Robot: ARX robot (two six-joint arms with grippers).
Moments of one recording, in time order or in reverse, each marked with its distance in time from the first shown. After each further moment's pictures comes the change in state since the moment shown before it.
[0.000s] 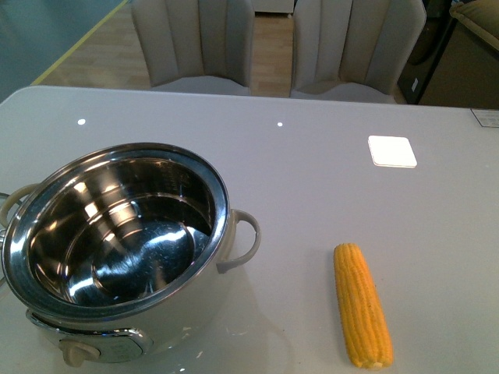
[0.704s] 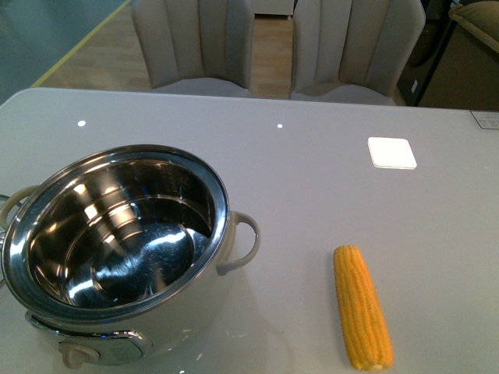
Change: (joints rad) left arm 0.000 0.257 0.000 0.262 0.000 0.000; right arm 0.000 0.000 0.000 0.000 0.000 0.000
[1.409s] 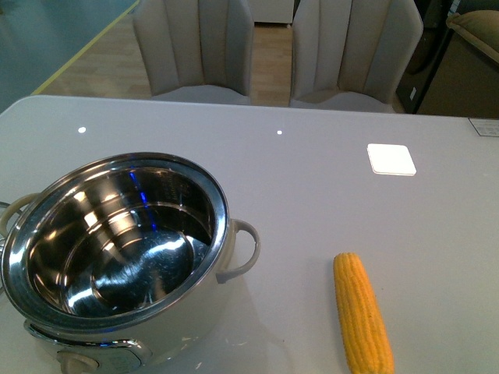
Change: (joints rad) left arm 0.187 0.291 0.059 0.212 0.181 -0.002; right arm 0.000 0.000 0.000 0.000 0.000 0.000
